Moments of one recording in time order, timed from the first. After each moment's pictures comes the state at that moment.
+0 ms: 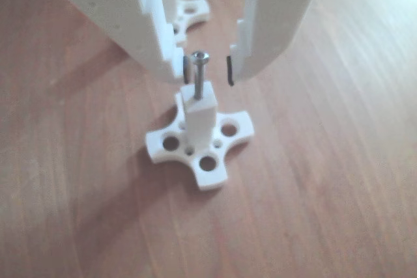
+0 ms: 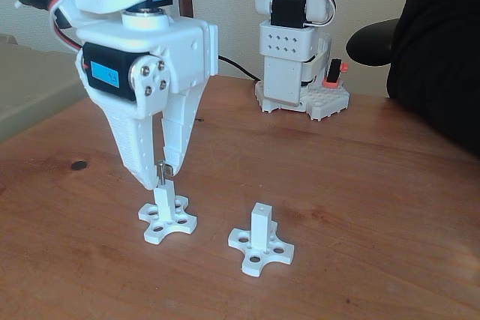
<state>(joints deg) 7.7 85.0 92.1 72.1 -1.8</state>
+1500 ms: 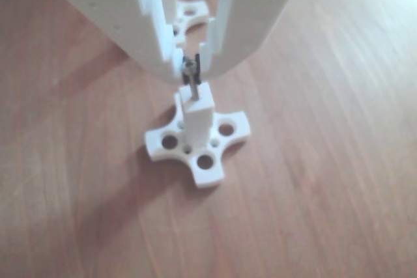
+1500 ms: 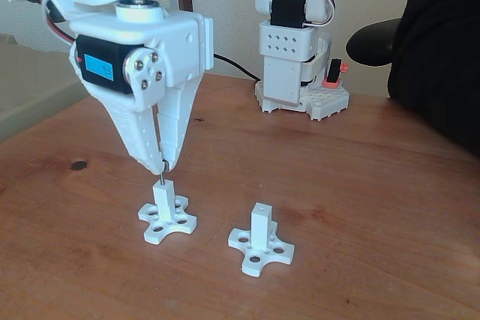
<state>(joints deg) 8.0 85.0 90.4 72.9 -3.2</state>
